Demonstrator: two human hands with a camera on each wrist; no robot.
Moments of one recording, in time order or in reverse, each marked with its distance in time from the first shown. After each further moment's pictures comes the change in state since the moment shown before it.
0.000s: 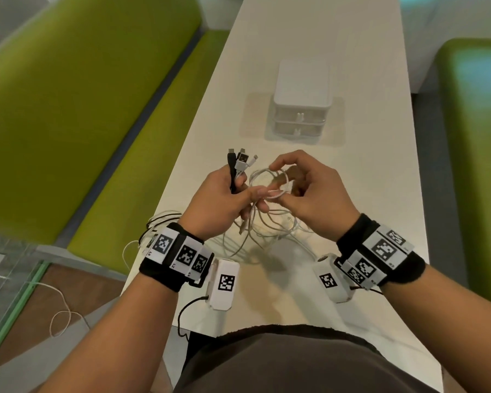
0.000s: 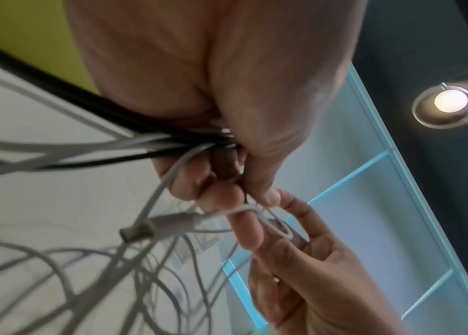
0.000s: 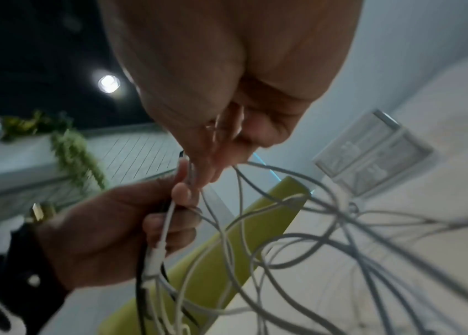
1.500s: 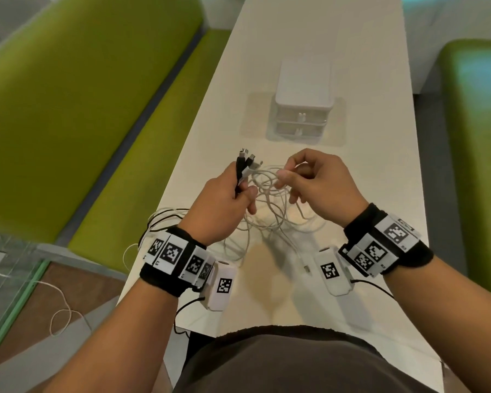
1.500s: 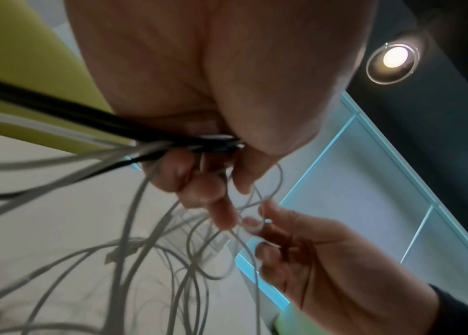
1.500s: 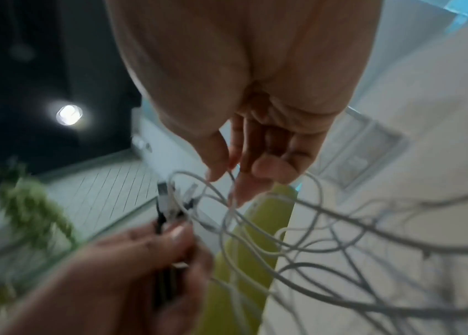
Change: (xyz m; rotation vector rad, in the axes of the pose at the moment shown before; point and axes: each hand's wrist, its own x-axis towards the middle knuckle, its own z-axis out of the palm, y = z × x) left_hand -0.001 -0.008 -0.001 0.422 0.053 0.111; right_hand 0.020 0.009 -0.011 0.106 0.005 0.218
